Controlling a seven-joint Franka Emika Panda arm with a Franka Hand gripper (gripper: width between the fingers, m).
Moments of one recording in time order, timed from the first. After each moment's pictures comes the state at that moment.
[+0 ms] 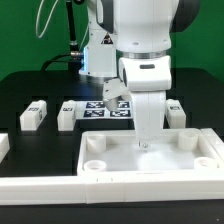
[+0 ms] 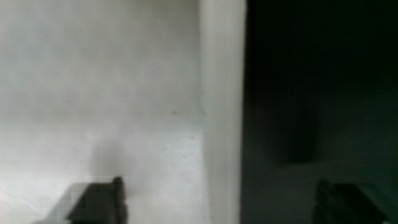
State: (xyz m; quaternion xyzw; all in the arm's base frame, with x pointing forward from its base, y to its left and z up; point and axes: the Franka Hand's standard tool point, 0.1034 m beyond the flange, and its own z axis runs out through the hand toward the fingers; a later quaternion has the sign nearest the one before) arm 0.517 0.037 0.010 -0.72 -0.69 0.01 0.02
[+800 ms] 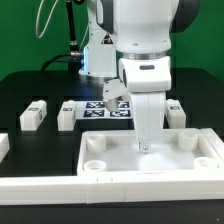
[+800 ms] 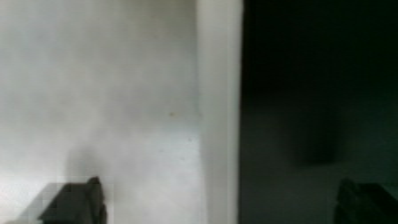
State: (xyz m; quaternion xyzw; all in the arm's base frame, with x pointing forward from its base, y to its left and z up) arm 0.516 0.037 0.010 -0.72 -0.69 0.01 0.02
